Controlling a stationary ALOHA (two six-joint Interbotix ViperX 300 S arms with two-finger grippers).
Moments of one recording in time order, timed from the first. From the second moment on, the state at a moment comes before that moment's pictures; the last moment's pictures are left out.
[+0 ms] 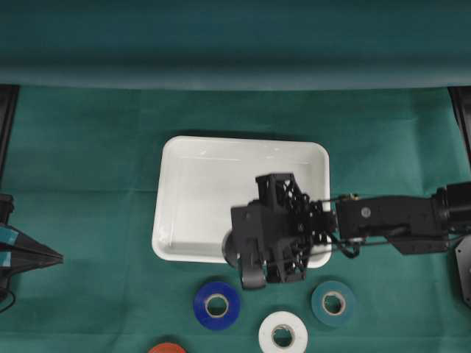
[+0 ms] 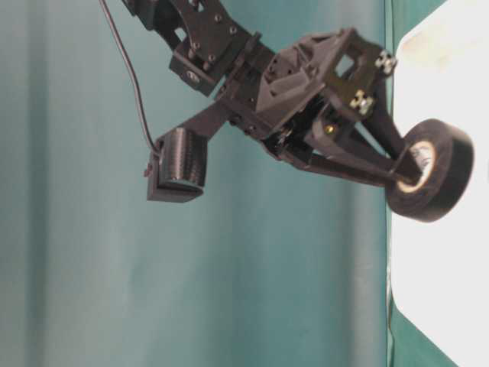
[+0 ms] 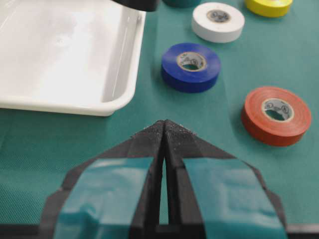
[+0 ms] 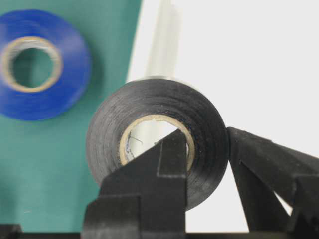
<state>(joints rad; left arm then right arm) -0.02 -1.35 1.48 -0.02 0.08 -0.04 -0.09 0.07 0.48 -0.31 0.32 0.19</state>
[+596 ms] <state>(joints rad) -0.02 -1.35 1.48 -0.02 0.08 -0.04 -0.15 0.10 0.50 -0.31 0.30 0.21</state>
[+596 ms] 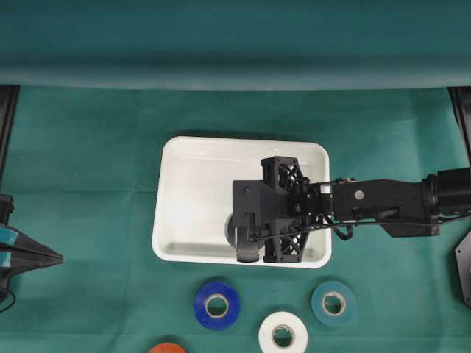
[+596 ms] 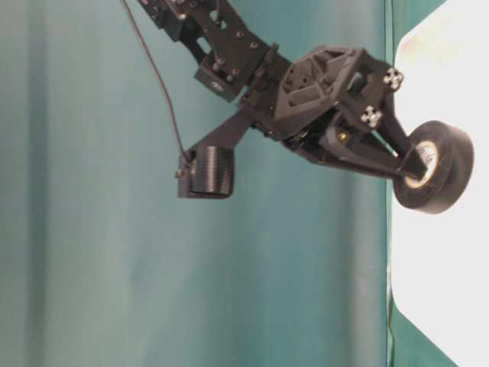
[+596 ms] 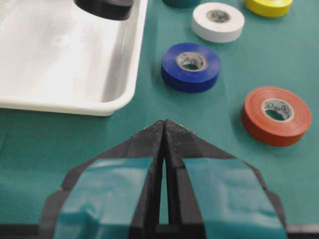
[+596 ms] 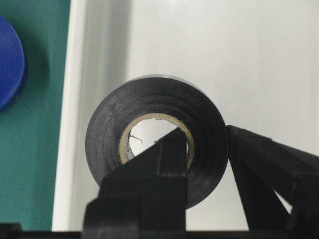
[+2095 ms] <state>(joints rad) -0.01 -1.37 1.49 -0.02 0.08 -0.04 -0.15 -0.70 1.22 -0.31 0.20 0.31</state>
